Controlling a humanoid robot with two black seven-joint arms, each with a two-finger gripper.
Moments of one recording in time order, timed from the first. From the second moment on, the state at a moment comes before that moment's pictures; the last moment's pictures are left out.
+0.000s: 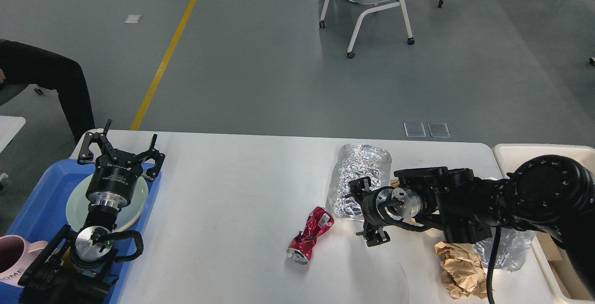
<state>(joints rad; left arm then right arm) -0.31 0.14 -1.41 -0.80 0.13 -0.45 -0.20 1.15 -0.03 -0.75 0.78 0.82 -0.02 -0.22</state>
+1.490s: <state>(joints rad) -0.31 0.14 -1.41 -0.80 0.13 -0.45 -0.20 1.73 -0.22 -1.01 1.27 0.81 0.02 -0.24</state>
